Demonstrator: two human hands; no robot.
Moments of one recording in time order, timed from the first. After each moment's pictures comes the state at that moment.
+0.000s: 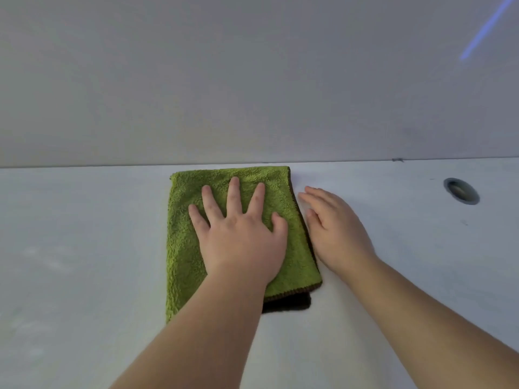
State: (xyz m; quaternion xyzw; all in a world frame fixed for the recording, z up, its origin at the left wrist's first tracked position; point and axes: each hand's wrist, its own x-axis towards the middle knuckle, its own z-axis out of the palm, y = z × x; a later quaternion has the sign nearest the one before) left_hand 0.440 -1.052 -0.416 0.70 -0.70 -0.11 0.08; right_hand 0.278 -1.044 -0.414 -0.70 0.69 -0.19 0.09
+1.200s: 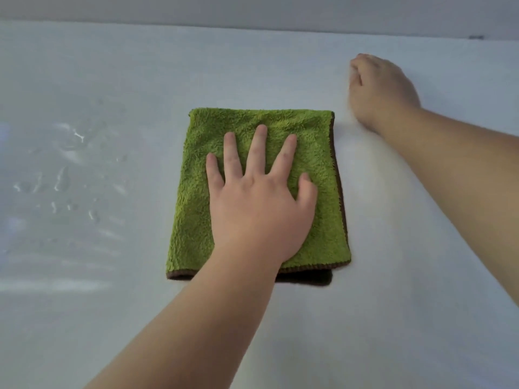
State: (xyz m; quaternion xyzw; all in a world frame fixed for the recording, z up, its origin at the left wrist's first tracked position) left_hand 0.479 -0.850 -0.412 0.71 -0.69 -0.12 0.09; right_hand 0.278 -1.038 -0.418 -0.72 0.68 -0.14 0.02
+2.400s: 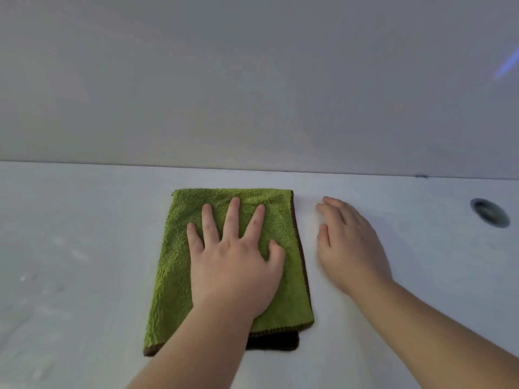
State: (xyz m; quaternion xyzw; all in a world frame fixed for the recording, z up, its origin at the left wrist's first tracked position) left_hand 0.477 -1.017 -0.413 0.71 -0.69 -0.12 0.09; right_hand 0.285 -1.036 -0.417 -0.71 0.70 -0.12 0.00
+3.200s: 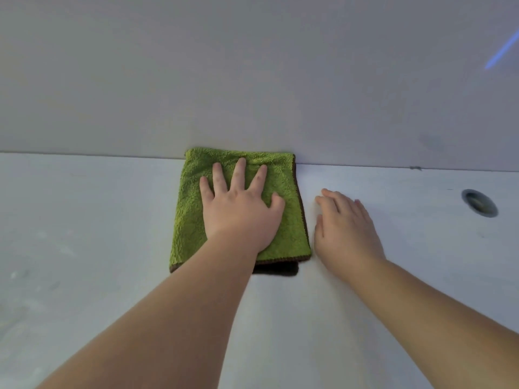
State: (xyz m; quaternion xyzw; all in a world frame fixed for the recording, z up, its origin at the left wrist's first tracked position) left_hand 0.469 -1.089 -0.415 0.69 -0.72 -0.09 0.07; right_hand 0.301 -1.036 -0.400 -0.70 0.71 -0.07 0.01
